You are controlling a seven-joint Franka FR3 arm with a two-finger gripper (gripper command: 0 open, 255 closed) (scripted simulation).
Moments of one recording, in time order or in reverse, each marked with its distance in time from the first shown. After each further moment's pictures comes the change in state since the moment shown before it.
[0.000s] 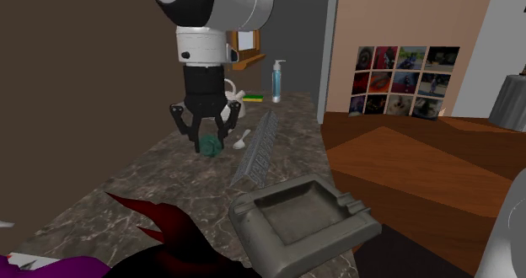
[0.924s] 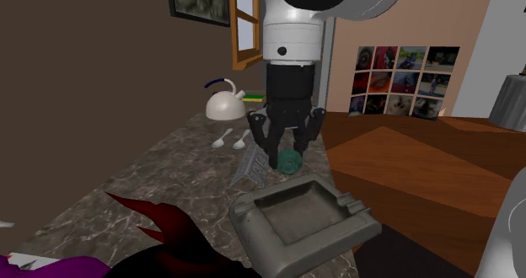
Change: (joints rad) arm 0.011 -0.565 -0.077 -0.470 0.059 -0.100 -0.104
